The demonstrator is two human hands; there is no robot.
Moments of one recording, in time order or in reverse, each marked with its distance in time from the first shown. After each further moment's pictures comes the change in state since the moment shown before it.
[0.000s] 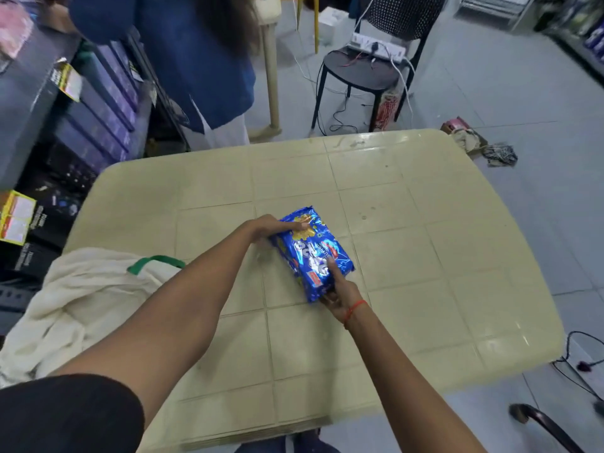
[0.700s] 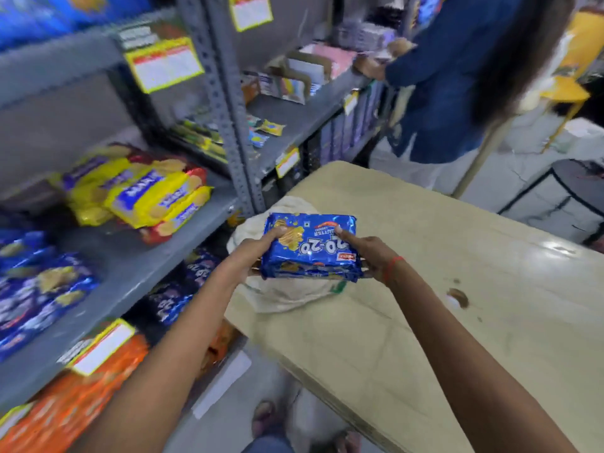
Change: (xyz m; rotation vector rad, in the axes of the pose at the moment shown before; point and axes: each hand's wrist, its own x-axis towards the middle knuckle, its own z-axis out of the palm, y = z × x) left_hand -0.295 -0.257 -0.033 -1.045 0.716 -0.101; right_hand -0.137 0.050 0.201 -1.111 -0.715 -0.200
